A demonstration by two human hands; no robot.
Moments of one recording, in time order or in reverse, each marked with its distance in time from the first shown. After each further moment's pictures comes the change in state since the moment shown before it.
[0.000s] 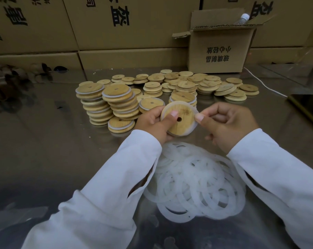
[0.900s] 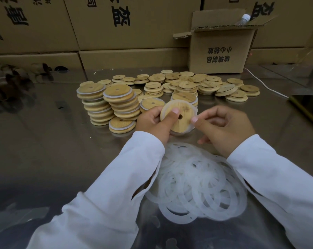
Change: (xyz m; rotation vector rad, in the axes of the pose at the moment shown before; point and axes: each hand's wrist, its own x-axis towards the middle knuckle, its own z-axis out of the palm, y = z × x) left_hand -0.003 0.005 0.007 -0.005 0.143 0.028; right_hand -0.001 0.006 0.007 -0.003 -0.003 0.034
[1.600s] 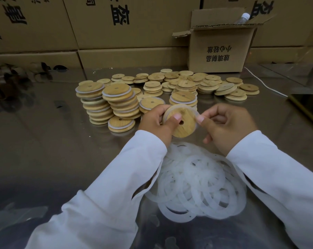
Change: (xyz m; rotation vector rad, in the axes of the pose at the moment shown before) left_hand -0.005 0.004 -0.002 0.261 -0.130 0.090; right_hand 0.005 0.003 -0.006 -0.227 0.026 -0.076
